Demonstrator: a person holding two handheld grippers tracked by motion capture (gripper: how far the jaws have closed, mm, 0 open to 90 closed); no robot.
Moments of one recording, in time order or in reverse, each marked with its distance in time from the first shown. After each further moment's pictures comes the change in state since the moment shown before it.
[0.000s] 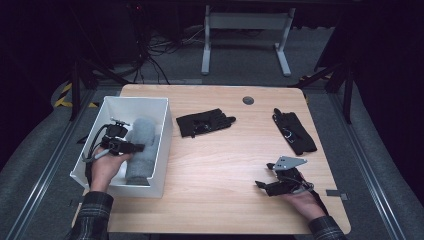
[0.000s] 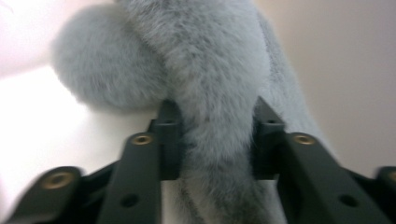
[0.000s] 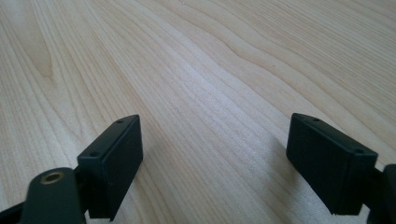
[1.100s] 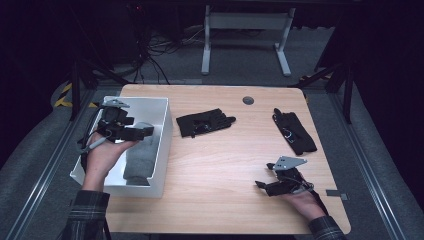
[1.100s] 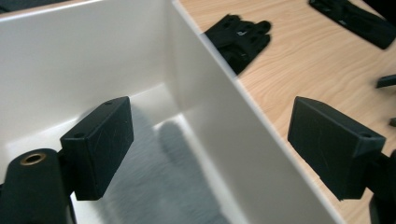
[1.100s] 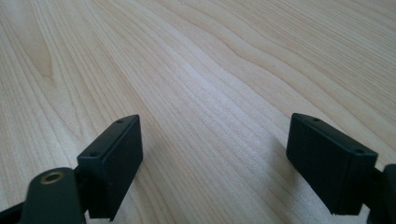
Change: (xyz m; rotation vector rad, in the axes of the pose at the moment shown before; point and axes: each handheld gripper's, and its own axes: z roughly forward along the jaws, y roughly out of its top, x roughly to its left) left arm -0.072 0.038 -0.075 -0.246 -0.019 0.179; right arm 0.000 0.000 0.000 0.001 0.000 0.001
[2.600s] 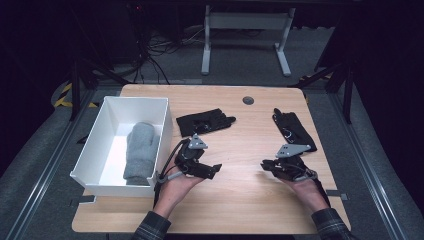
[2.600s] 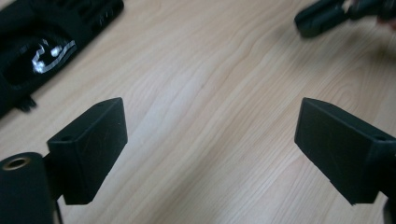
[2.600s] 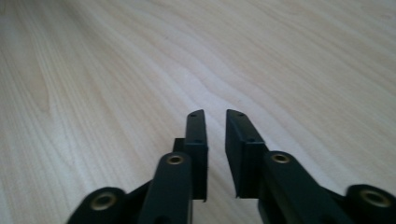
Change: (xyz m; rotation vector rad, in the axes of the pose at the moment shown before) left arm -0.138 -0.048 0.131 0.040 -0.174 0.202; right arm -0.023 0.031 -0.014 0.014 0.006 0.011
